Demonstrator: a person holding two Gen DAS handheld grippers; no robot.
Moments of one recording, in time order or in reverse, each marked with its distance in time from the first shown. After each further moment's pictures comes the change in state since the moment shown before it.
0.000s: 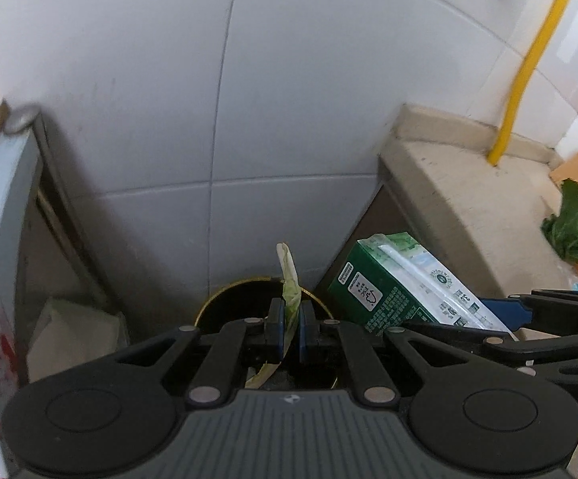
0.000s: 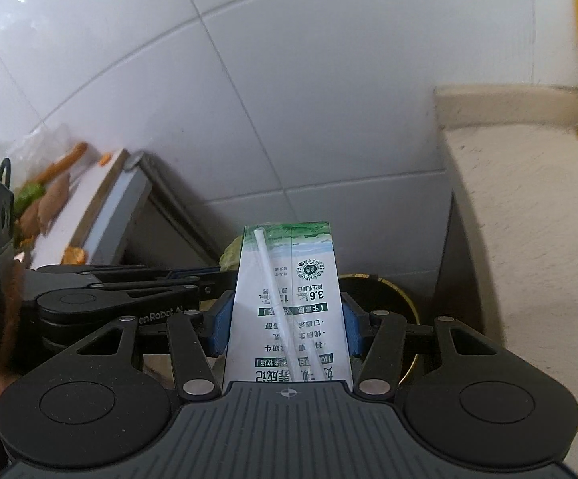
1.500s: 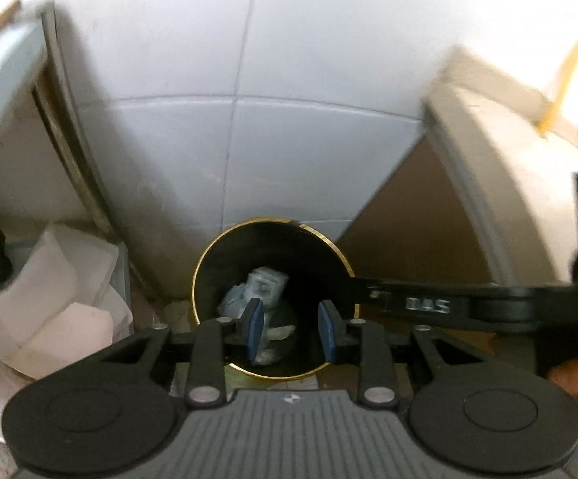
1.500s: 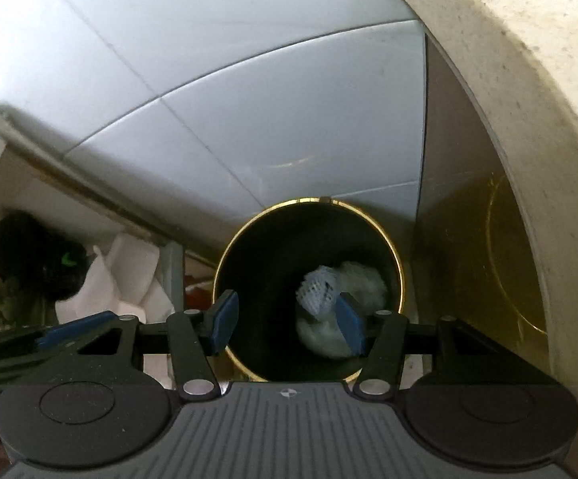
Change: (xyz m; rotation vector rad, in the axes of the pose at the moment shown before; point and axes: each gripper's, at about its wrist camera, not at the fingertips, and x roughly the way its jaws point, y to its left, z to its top) left arm 0.023 -0.006 -0.028 -0.095 0.106 0.066; right arm 0.117 -0.061 -0.018 0.143 0.226 -0.078
